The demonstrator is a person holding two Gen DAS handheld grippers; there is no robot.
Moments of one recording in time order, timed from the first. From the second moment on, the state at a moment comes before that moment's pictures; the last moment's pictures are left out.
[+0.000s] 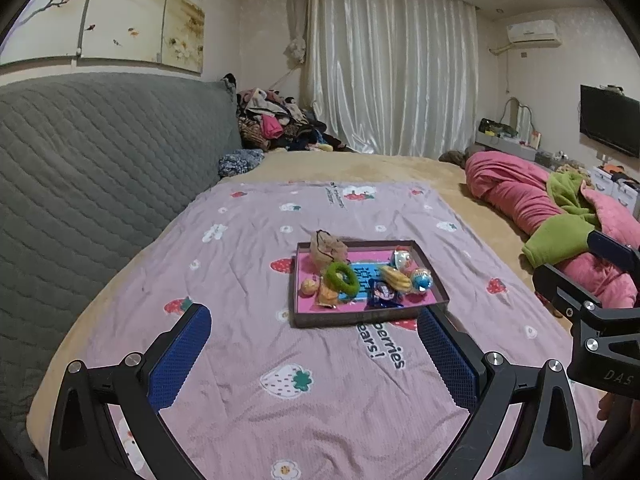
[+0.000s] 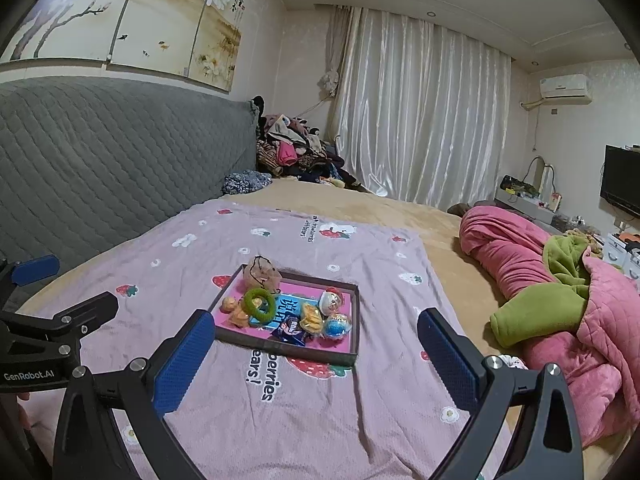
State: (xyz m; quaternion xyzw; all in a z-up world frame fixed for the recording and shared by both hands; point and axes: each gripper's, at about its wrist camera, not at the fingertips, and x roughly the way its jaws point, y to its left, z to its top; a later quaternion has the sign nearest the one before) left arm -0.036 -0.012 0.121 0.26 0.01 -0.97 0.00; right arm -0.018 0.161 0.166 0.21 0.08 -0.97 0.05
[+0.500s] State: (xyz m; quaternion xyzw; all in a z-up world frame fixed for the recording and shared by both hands) left arm -0.031 -0.004 0.105 0.27 0.01 -0.96 -0.01; right arm -0.013 0.173 0.143 0.23 0.08 -0.97 0.04
